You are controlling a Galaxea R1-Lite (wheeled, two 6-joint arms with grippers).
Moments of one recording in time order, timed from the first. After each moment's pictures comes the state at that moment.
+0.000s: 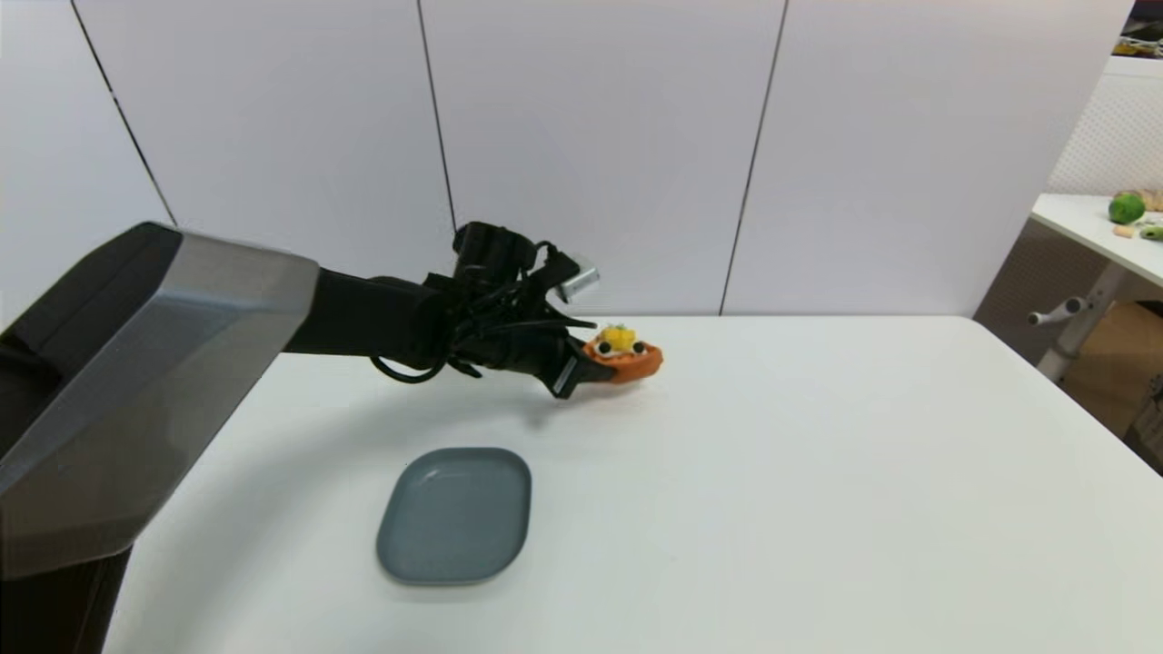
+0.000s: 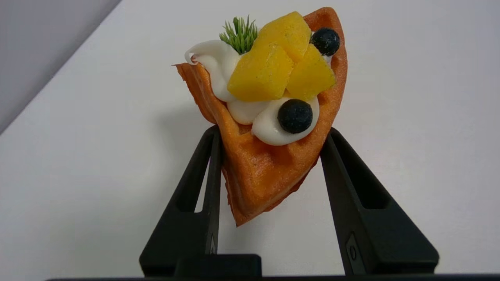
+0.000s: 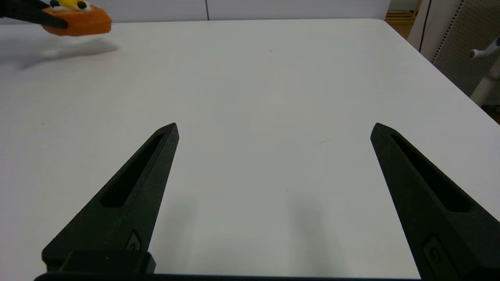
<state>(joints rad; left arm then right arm) -0.50 2.22 -1.64 0.01 -0.45 0.37 0.00 0.00 0.00 -0.01 0.00 0.01</state>
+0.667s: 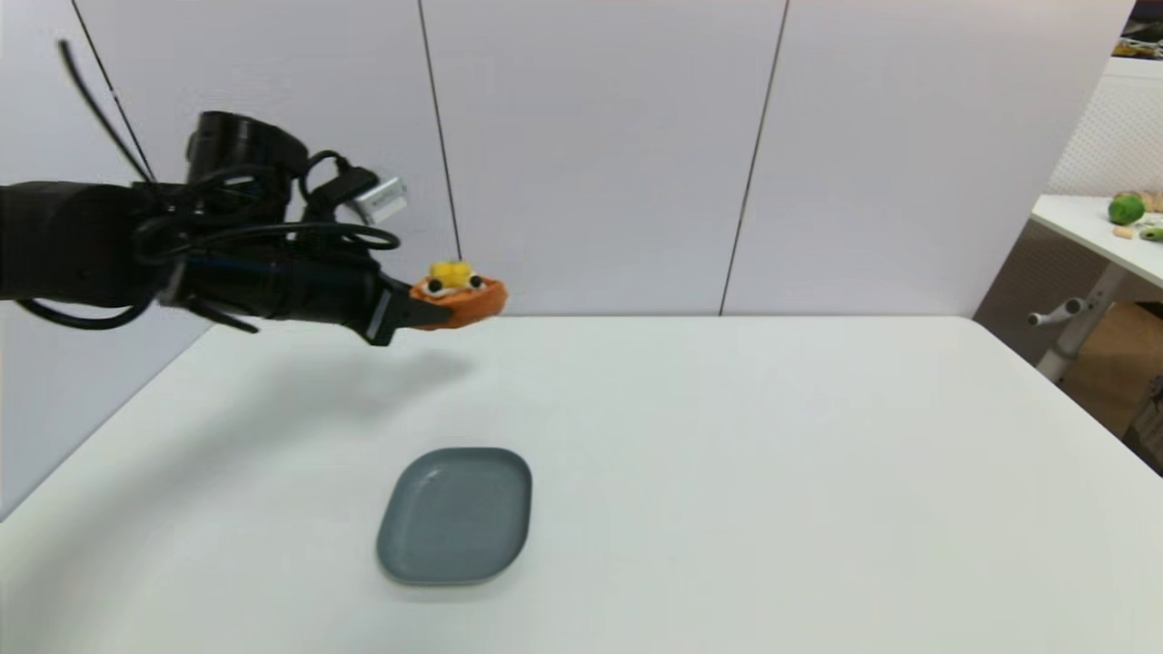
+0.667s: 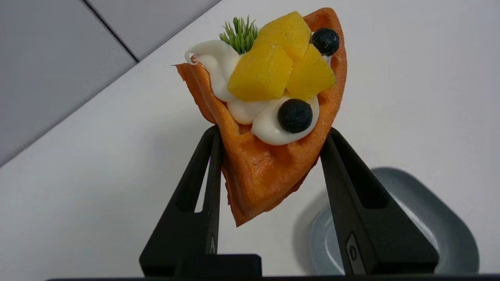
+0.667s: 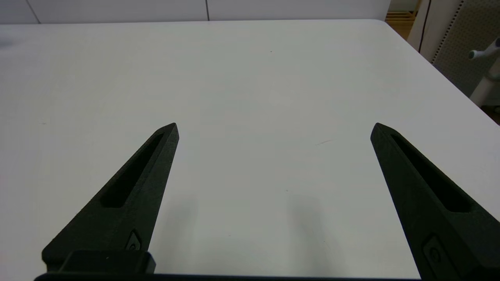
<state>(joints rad) -0.23 1.75 -1.35 0.19 -0.38 0.38 0.00 0.00 0.00 -0.01 0.00 0.01</state>
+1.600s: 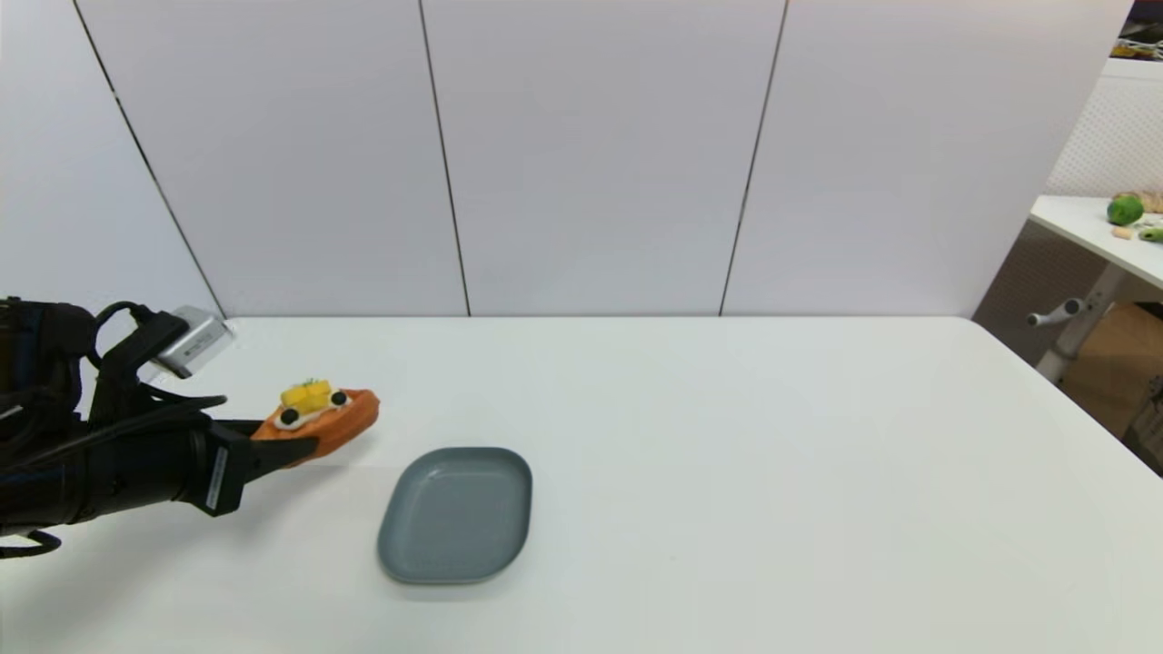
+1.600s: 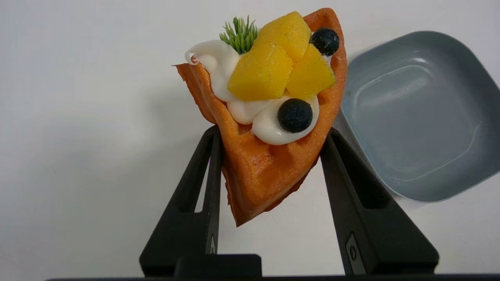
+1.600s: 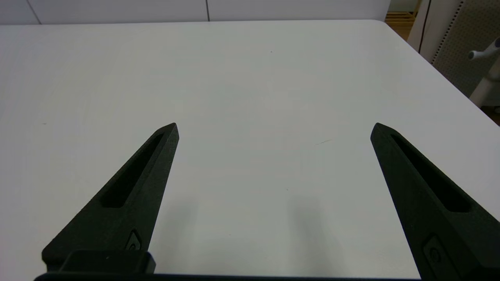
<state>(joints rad) 0.00 1.41 -0.63 -0.15 -0.38 0.26 0.00 0.00 0.00 -0.01 0.00 0.01</state>
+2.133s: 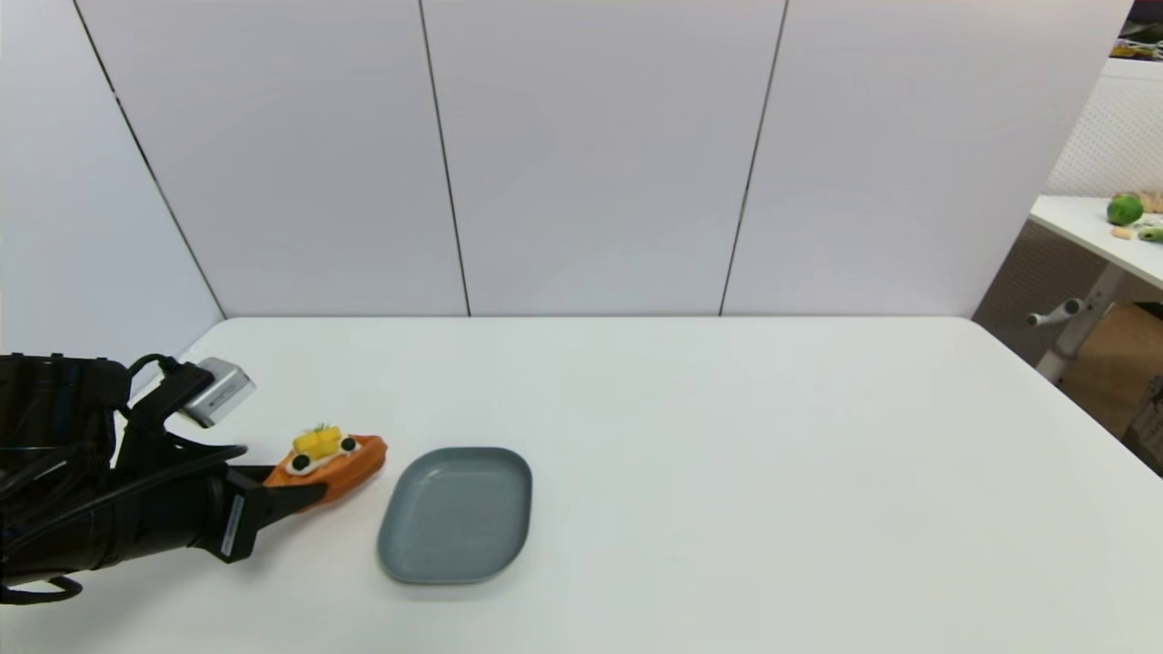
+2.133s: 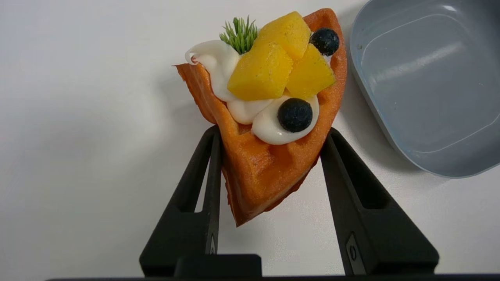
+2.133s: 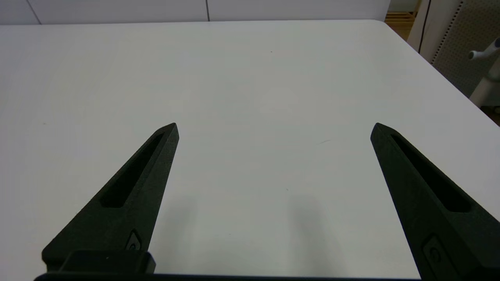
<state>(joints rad) -0.01 1.46 -0.50 -0.25 -0.38 0.26 0.00 0.00 0.00 -0.01 0.00 0.01</state>
